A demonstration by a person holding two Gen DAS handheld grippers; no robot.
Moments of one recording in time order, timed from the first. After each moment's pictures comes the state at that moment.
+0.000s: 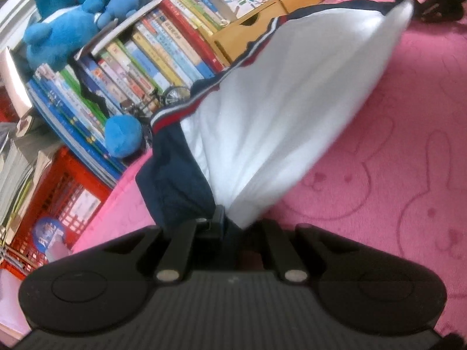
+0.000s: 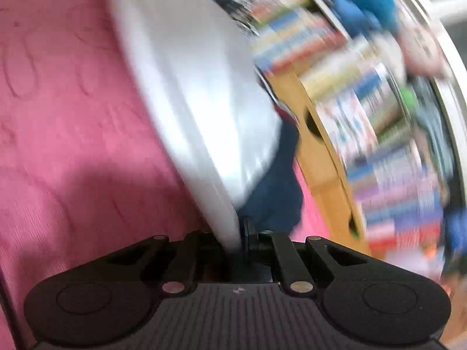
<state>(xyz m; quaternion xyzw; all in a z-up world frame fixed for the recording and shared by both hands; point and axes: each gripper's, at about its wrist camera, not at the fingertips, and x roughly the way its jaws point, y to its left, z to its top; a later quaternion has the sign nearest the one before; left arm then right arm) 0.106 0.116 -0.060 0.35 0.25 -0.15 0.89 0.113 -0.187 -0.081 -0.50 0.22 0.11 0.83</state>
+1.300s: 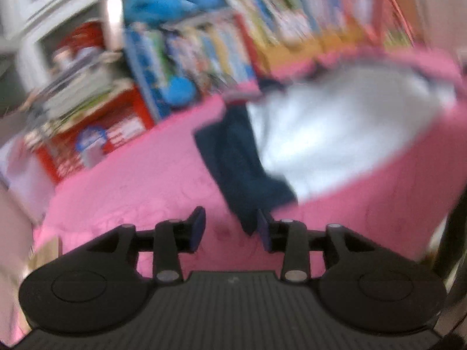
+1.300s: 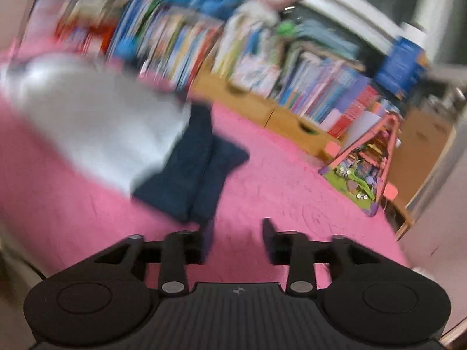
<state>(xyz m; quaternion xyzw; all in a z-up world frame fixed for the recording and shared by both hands) -0.065 0.178 0.007 0.16 0.26 -0.09 0.95 -0.086 -0.286 -0.018 -0.18 0.22 0.05 0.96</state>
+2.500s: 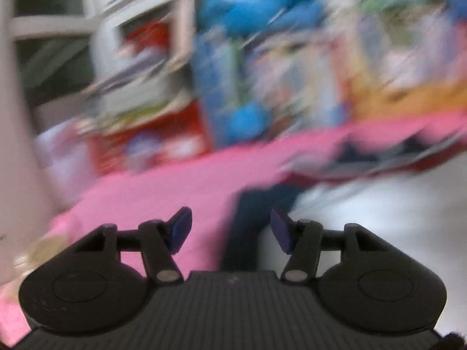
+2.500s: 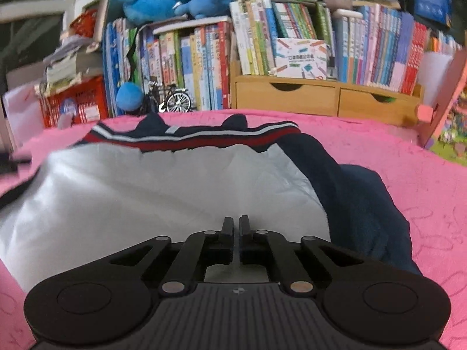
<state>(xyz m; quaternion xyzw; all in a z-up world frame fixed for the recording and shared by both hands) 0.046 0.078 0.024 0.09 0.22 0.08 0.97 0.057 -0.175 -0.034 -0.02 0.28 0.11 0.95</state>
